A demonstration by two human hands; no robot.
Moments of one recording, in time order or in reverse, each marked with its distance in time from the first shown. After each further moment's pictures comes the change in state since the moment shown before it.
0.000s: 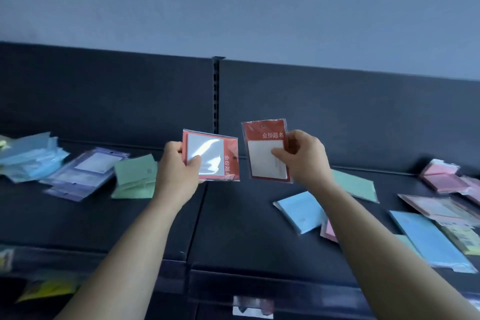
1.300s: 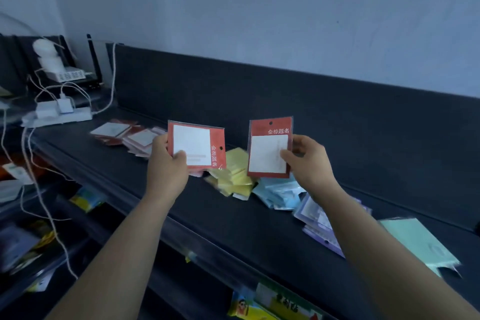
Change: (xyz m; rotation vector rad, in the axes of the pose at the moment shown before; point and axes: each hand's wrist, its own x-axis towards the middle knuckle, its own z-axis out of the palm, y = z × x) left_hand 0.145 -0.152 -0.438 0.074 0.535 -0.113; right_hand -0.009 -0.293 0.409 0.402 -0.399 -0.105
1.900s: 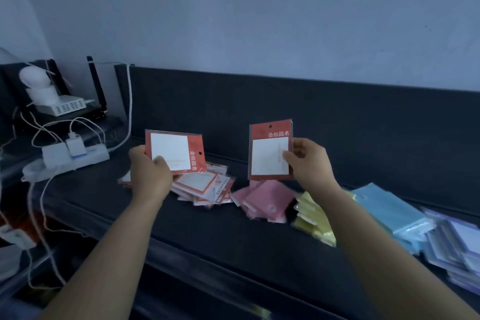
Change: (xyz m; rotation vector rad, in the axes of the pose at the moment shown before) left_hand 0.229 -0.078 -0.095 0.056 0.058 -0.023; right_hand 0.077 -0.049 0.196 -0.020 0.170 0.080
